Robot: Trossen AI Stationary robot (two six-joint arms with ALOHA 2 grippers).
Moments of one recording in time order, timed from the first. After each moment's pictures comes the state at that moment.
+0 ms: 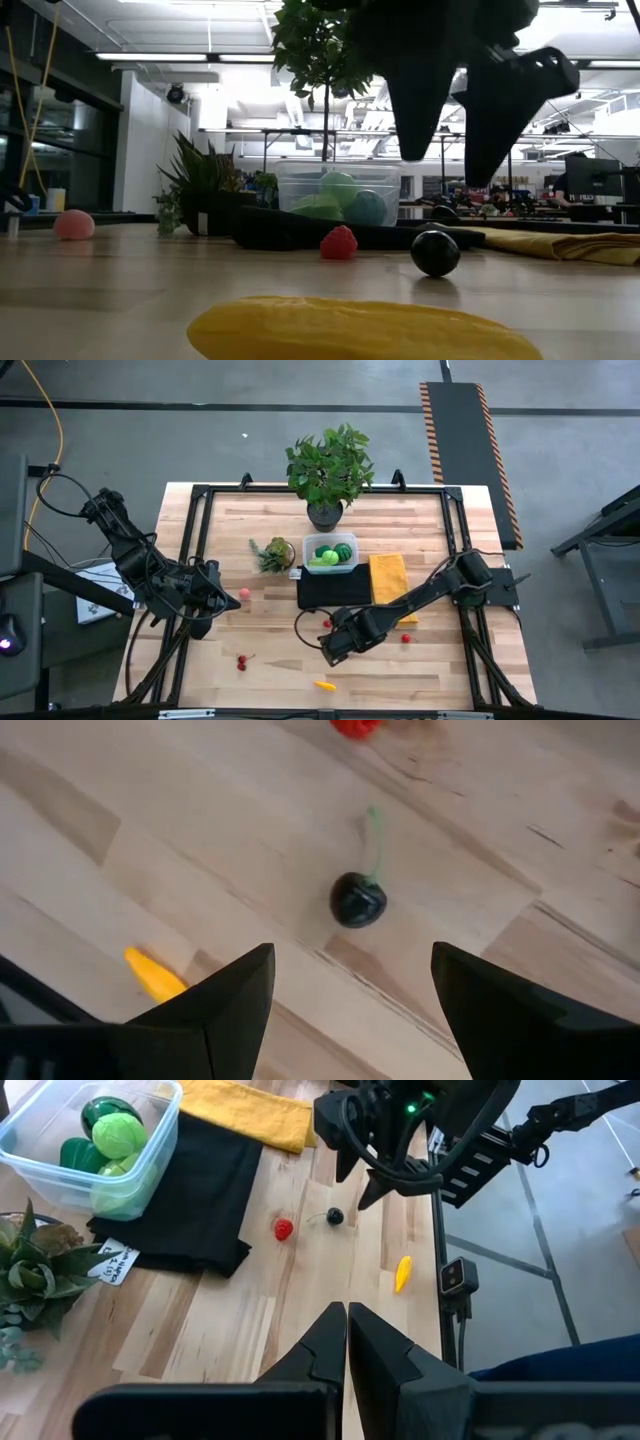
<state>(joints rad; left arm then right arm) -0.69 0.88 0.96 -0.81 -0.55 -0.87 0.45 2.06 1.63 -0.92 0.01 1.42</state>
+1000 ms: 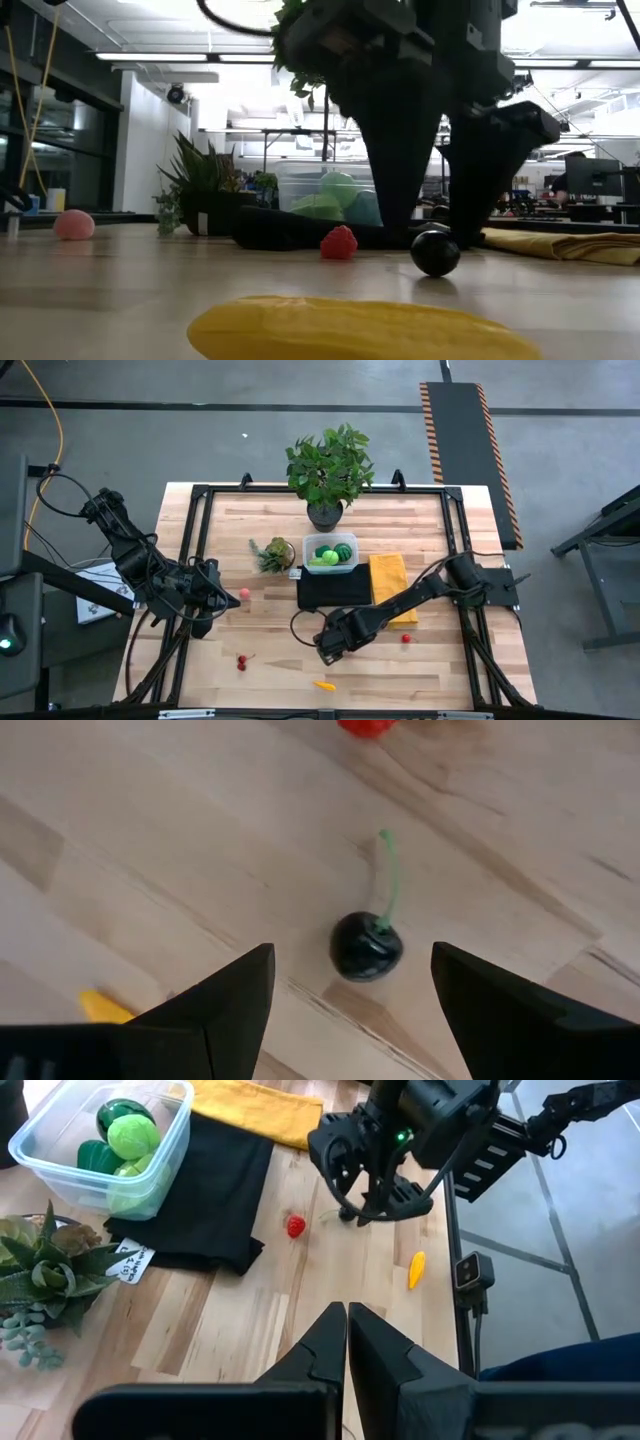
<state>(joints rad) -0.69 0.88 0.96 -0.84 -0.56 -0.86 0.42 2.14 1.63 -0.85 -0.04 1.39</state>
